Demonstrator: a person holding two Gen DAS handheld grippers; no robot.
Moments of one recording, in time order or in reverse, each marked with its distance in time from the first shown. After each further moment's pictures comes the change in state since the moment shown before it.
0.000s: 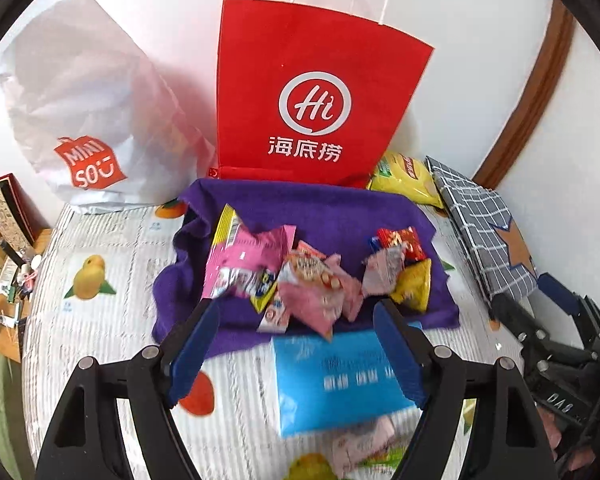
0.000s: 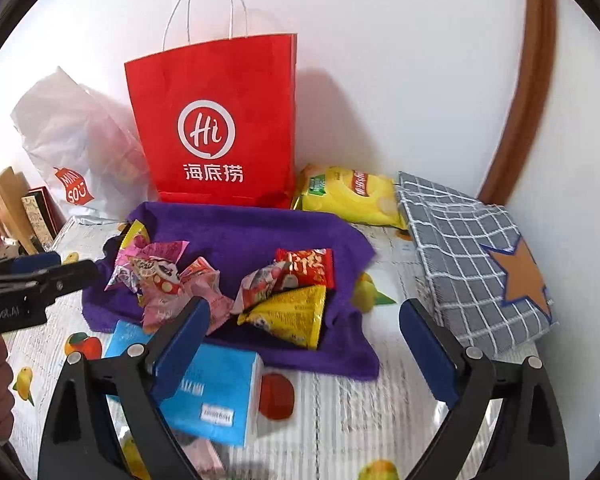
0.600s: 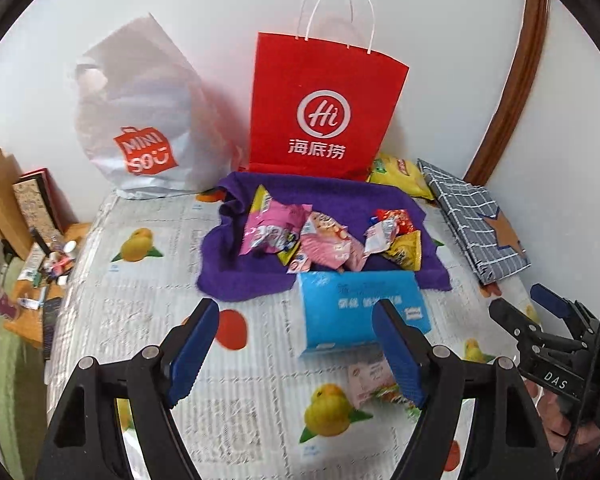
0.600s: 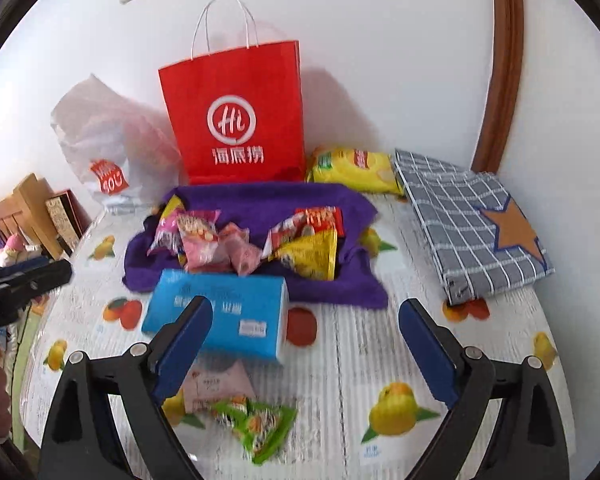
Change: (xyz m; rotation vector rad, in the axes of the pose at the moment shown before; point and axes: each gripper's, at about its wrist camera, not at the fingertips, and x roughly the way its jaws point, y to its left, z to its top) left arm -0.080 0.012 -0.070 0.007 -0.088 0.039; right arm -0.064 0.003 -0.059 0.048 0.016 0.044
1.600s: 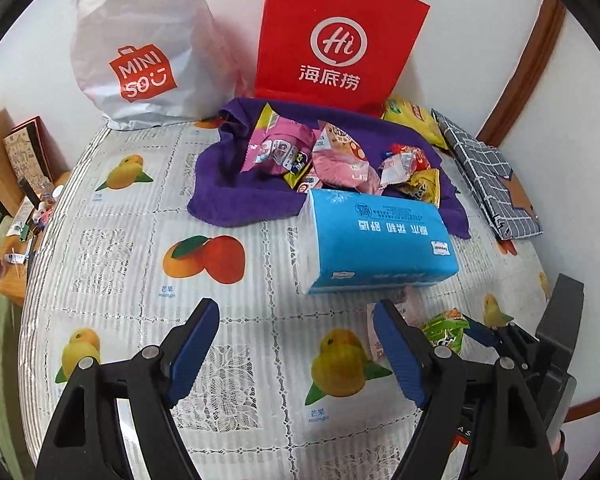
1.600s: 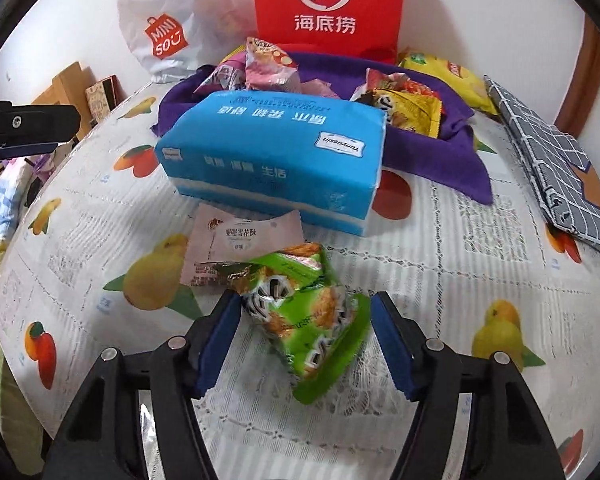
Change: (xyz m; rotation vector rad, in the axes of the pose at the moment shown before) left arm 0.047 0.009 -0.047 -0.032 0.158 -0.015; right arm 0.079 0.043 -0.111 -0.209 0.201 0.154
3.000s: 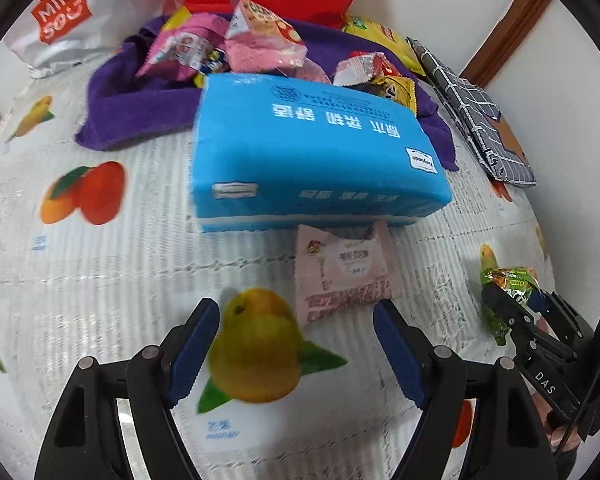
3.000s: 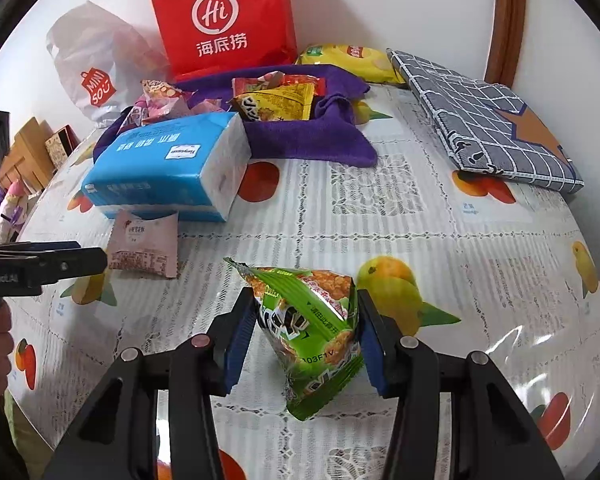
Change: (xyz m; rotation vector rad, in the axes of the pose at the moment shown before) left arm 0.088 -0.052 -0.031 0.020 0.195 -0.124; right arm -0.027 -0.087 -0.030 0.197 -0.044 -0.078
